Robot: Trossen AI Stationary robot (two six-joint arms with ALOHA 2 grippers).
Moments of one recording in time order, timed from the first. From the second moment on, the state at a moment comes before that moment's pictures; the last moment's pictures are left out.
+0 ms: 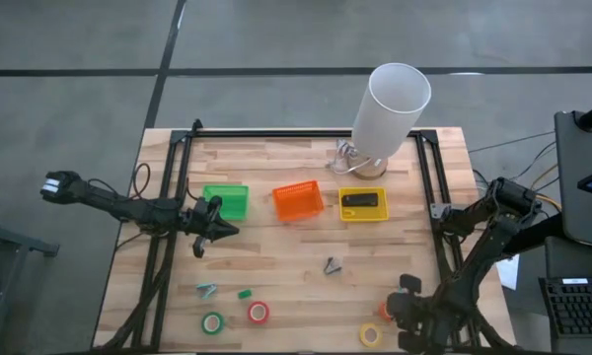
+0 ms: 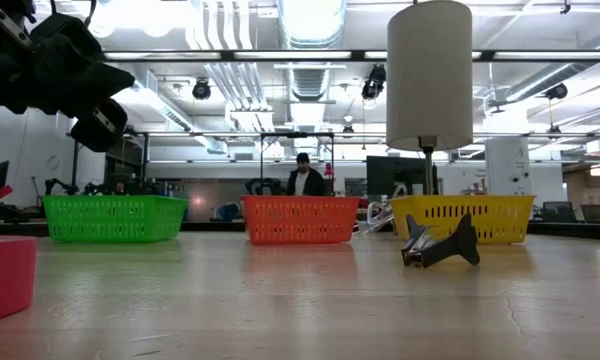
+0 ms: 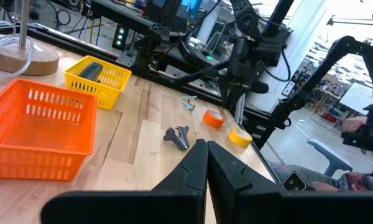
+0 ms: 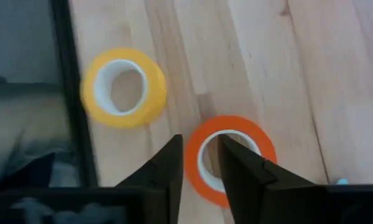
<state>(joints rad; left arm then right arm) -0.23 0.43 0.01 0.42 -0.07 -0.43 1.06 1.64 1.01 -0.64 0.34 1.28</state>
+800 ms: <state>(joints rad) -0.23 0.43 0.01 0.42 -0.07 -0.43 1.06 1.75 1.01 -0.62 0.24 1.22</state>
